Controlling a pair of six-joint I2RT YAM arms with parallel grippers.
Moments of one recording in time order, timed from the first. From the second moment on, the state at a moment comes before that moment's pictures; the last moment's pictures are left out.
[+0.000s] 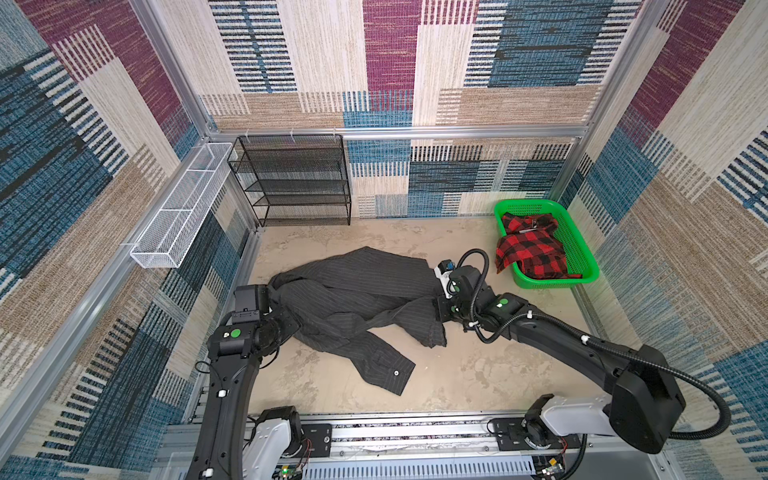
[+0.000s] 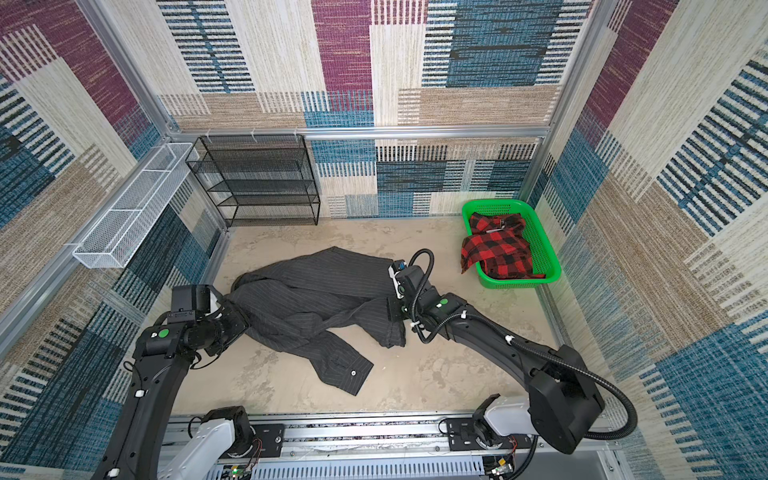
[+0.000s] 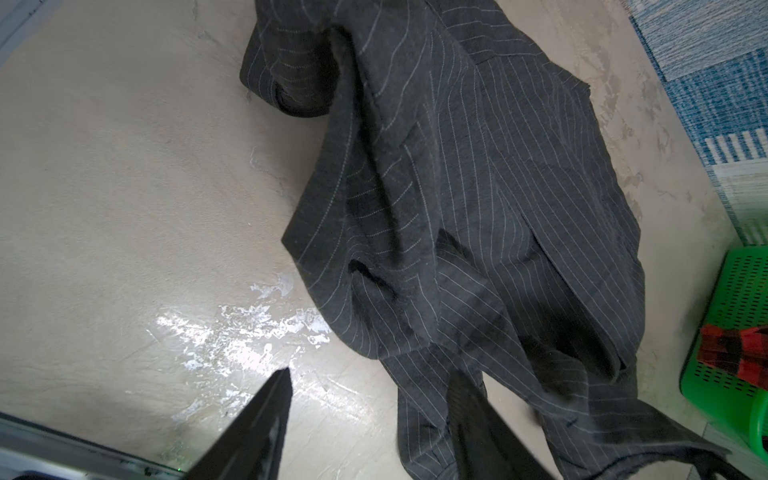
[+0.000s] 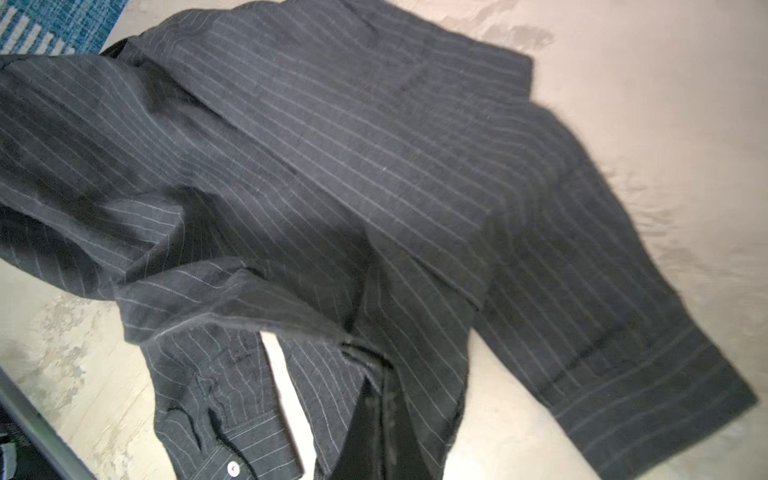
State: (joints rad) left arm 0.11 0.89 0.90 -1.02 0.12 -0.62; right arm 0.64 1.32 0.93 -0.41 0.00 0.34
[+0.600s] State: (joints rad) left arm 0.18 0.78 0.83 -1.06 0.11 -0.66; right arm 0.49 1.40 1.00 -0.43 0.01 0.19
